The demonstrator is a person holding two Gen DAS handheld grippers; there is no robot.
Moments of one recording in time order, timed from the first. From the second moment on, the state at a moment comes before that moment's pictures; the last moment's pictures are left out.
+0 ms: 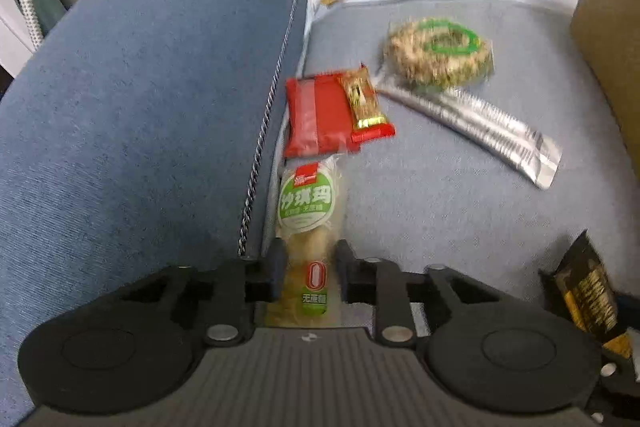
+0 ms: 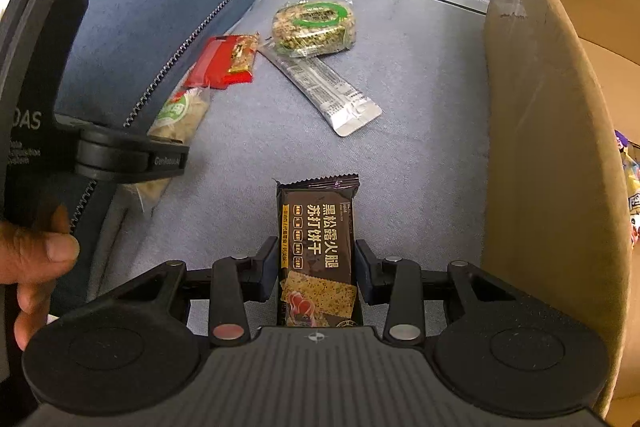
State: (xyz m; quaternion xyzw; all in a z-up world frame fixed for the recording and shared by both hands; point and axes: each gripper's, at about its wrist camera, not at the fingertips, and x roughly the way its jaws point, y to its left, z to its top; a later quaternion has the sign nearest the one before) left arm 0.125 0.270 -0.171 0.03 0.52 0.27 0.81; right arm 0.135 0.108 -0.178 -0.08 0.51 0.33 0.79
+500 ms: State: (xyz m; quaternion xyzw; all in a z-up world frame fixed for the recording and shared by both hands) left arm 0.128 0.249 -0.182 0.09 0.55 0.26 0.79; right arm 0.133 0.107 -0.179 -0.09 0.51 0.34 0.79
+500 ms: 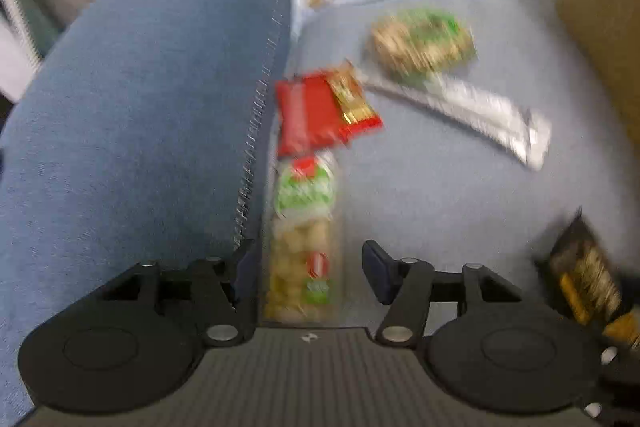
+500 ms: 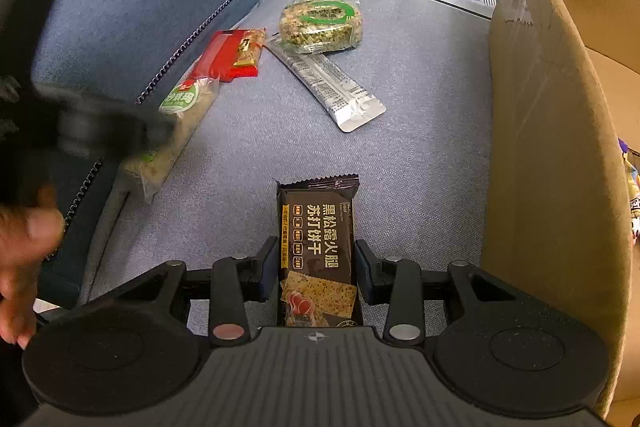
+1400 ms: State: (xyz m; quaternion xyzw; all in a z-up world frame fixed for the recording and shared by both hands) left arm 0.114 0.288 -0.156 -0.22 0.49 0.16 0.83; right arm 0.134 0.112 -0.183 -0.10 0.51 0.33 0.78
